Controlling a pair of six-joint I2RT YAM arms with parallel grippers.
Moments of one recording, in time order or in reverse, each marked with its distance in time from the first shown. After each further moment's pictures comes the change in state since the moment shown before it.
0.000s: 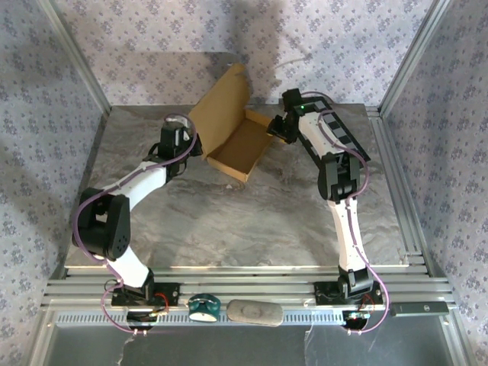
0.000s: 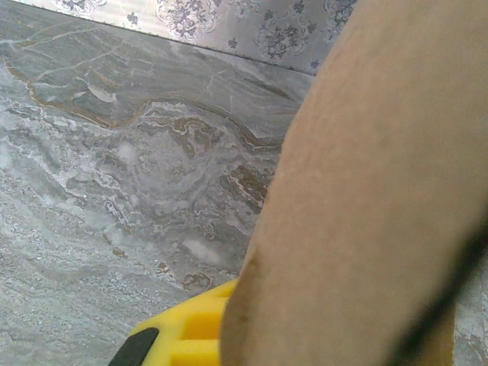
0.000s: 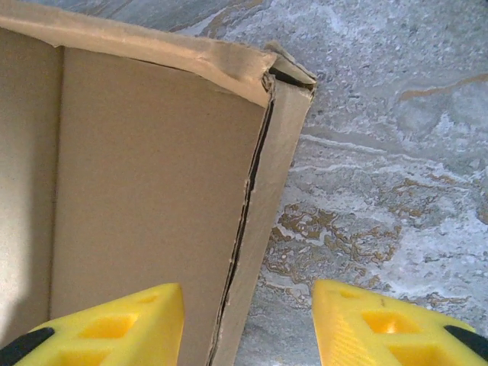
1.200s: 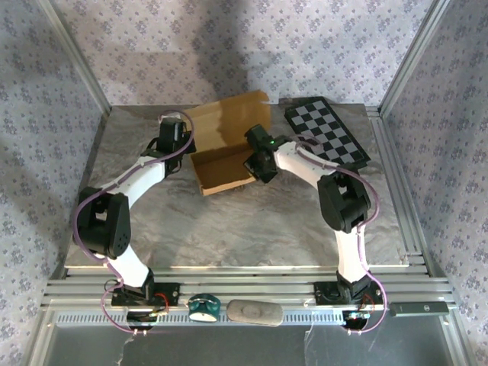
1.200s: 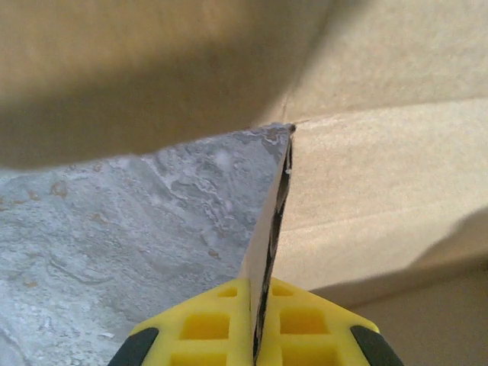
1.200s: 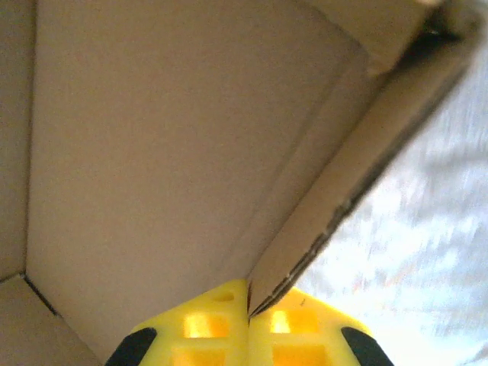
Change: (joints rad) left arm 0.013 0.016 0.072 -0.141 -0.204 0.035; right arm 0.371 -0.470 -0.720 0.124 0.140 0.766
